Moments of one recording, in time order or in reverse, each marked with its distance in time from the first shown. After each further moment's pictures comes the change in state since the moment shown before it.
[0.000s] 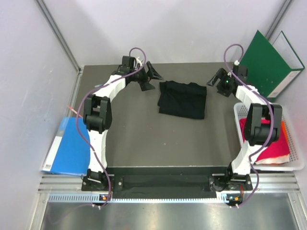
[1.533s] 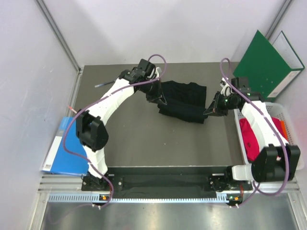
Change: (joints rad) left arm -0.296 -0.394 -0.100 -0.605 -0.321 0.262; right arm 0.119 -0.558 -0.211 -0.665 -0.249 -0.214
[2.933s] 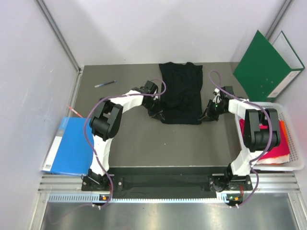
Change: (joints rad) left arm 0.040 0.302 -0.240 0.346 -0.015 -0.142; right arm -0.019 0.446 -0.131 0.429 0.014 0.082
